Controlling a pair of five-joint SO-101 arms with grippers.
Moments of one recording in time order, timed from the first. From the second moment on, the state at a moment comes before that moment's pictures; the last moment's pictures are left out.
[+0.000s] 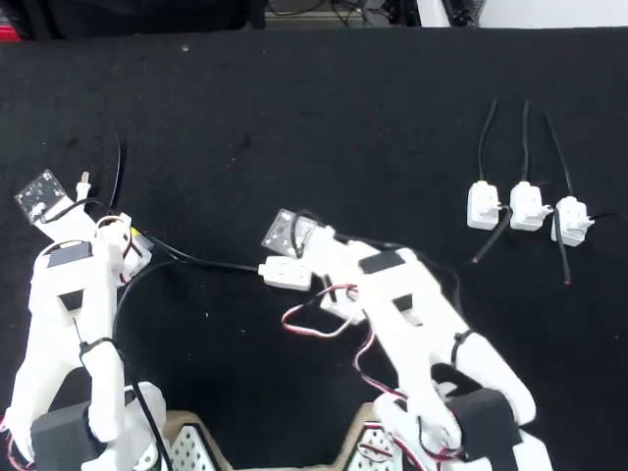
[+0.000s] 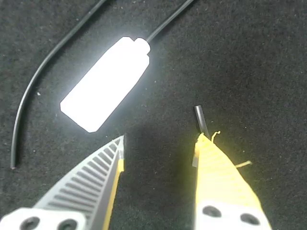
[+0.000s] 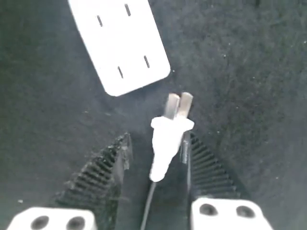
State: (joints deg) left arm -22.3 -26.0 55.2 42.9 24.2; right arm -18.1 -19.5 61.1 42.5 44.2
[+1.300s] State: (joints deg) left arm -22.3 -26.0 55.2 42.9 24.2; right arm -17.1 -44.4 68.7 51.3 39.4
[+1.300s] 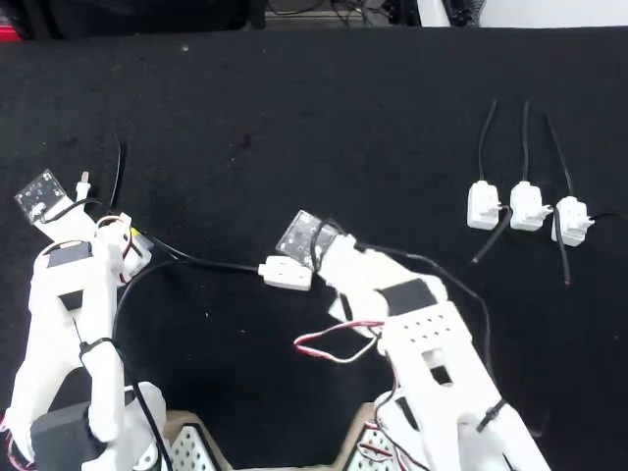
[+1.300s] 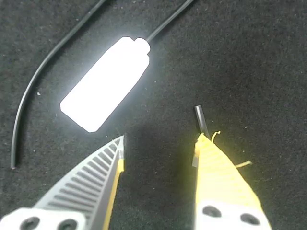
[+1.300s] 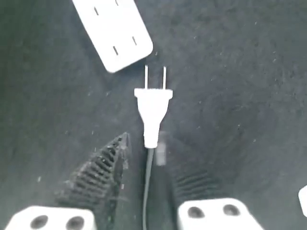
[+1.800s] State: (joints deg) left arm -22.3 -26.0 55.2 42.9 24.2; right arm -17.6 -22.2 64.6 41.1 43.3
